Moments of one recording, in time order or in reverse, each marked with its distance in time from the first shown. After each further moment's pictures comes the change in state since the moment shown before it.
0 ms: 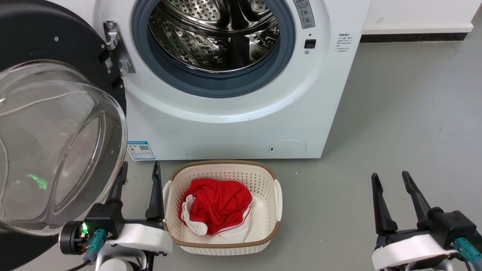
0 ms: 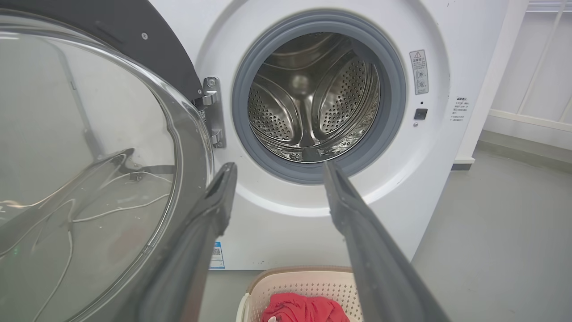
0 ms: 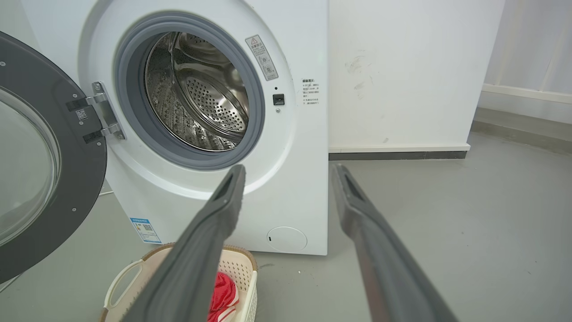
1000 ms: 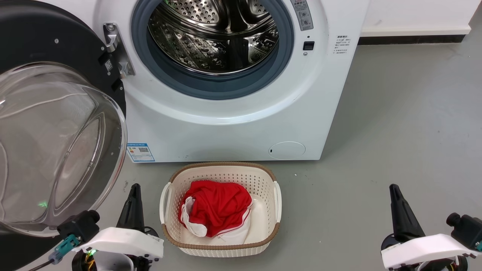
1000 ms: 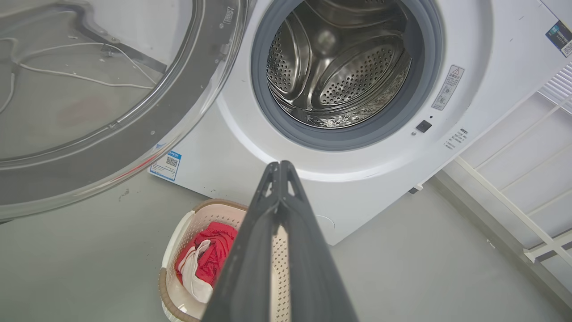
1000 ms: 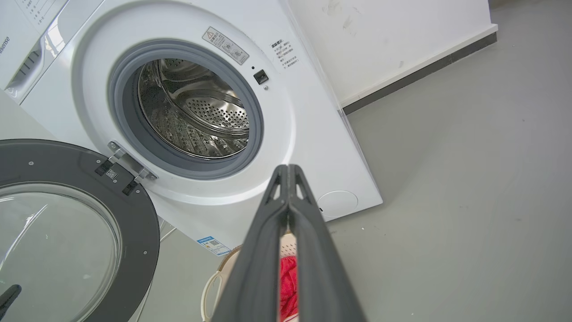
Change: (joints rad) left arm 0.026 -0.033 0.059 0.072 -0.433 -0.053 0.117; right arm -0.002 -0.015 0.001 0.079 0.475 0.000 0.081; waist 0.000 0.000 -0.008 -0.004
